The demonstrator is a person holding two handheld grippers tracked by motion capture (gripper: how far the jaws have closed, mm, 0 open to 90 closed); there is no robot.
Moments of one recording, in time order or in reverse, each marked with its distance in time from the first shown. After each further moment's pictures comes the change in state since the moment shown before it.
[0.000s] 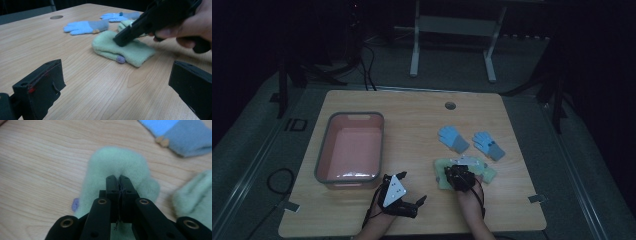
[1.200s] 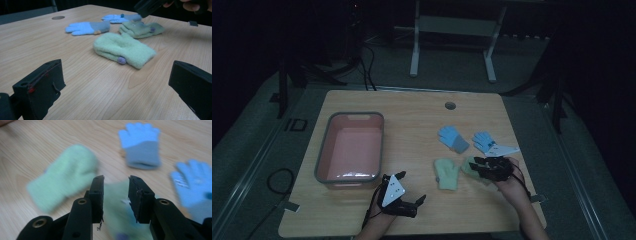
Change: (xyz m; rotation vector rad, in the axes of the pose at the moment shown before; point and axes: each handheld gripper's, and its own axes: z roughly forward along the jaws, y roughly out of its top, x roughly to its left) left arm 0.000 -0.001 -0.001 -0.013 0.011 -0.016; right arm -0.115 0.017 -0.053 -0.024 0.220 -0.275
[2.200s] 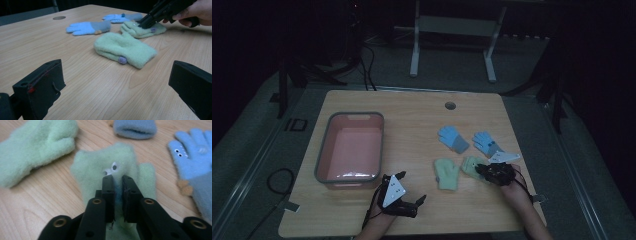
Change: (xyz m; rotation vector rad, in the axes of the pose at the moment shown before) left arm -0.001 0.000 0.000 0.002 0.008 0.003; right arm -0.013 -0.039 0.025 0.034 -0.026 -0.004
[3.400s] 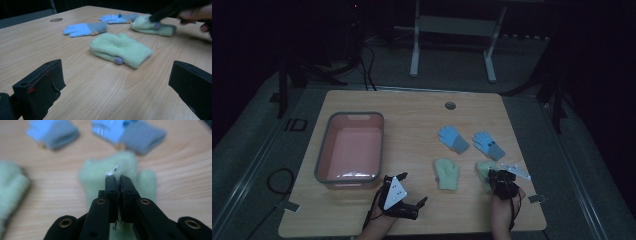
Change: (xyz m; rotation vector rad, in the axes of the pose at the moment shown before) left arm -0.005 0.000 -0.001 -0.005 -0.012 0.028; right arm 0.049 -0.016 -0.018 -0.084 -0.489 0.629
